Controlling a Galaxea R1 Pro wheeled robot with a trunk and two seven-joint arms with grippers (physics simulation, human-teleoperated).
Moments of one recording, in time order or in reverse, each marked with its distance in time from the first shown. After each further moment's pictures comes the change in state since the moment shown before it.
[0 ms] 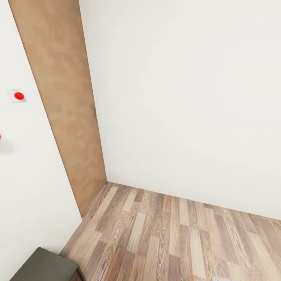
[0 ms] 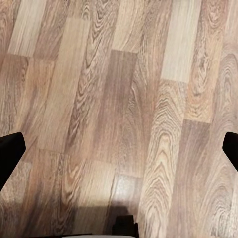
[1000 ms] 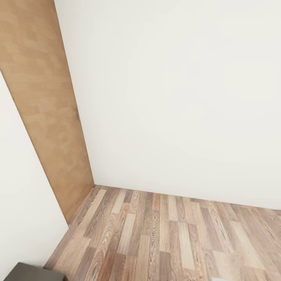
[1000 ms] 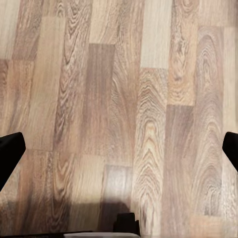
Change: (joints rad) left arm 0.029 -0.006 0.001 0.004 0.001 0.002 0.007; right arm 0.001 0.002 0.001 0.007 -0.001 0.000 -0.002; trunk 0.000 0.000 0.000
